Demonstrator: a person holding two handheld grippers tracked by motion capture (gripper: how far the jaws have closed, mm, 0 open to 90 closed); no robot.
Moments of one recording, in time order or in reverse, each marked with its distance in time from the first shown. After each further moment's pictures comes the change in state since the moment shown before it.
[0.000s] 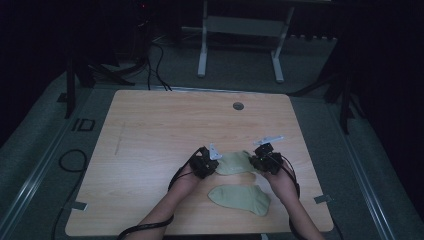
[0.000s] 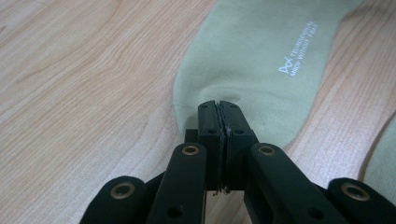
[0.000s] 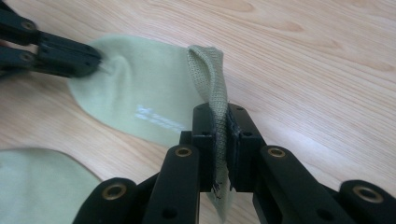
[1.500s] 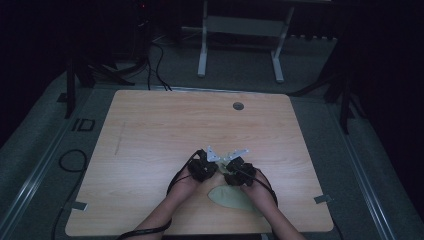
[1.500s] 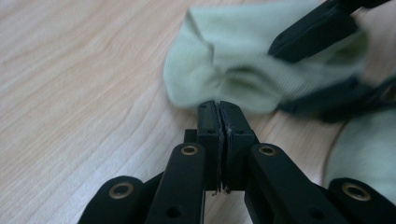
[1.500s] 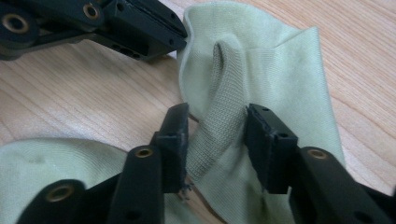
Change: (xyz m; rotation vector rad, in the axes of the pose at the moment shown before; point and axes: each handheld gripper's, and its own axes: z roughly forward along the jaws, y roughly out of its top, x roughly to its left) left arm -0.005 -0.007 -0.009 -0.007 -0.032 -0.054; right arm 0.073 -0.006 0.046 0.072 0.027 -0.182
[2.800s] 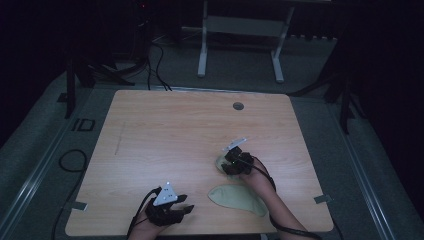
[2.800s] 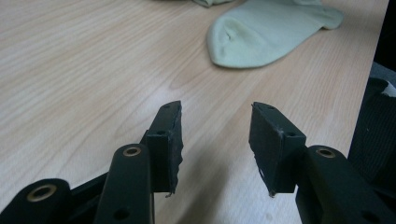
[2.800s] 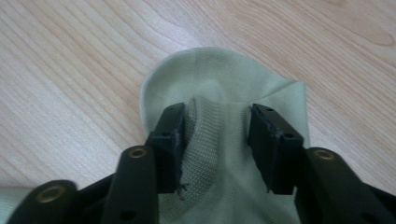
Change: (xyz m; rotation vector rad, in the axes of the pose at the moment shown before) left arm -0.028 -0.118 -0.102 -0.169 -0.158 -0.107; right arm -0.023 0.024 0.017 -0.009 0.043 -0.056
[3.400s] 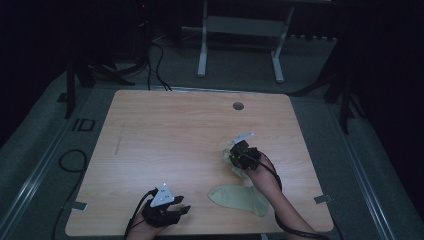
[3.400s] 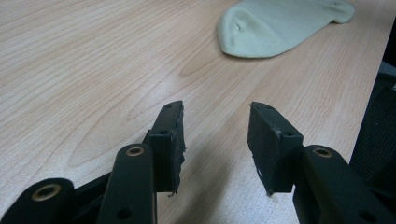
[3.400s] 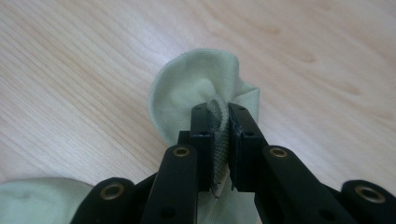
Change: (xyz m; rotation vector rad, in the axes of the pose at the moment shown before) left arm 0.001 -0.010 -0.008 0.006 0.026 -0.022; right arm -0.002 0.011 -0.042 -0.029 -0.080 0.035
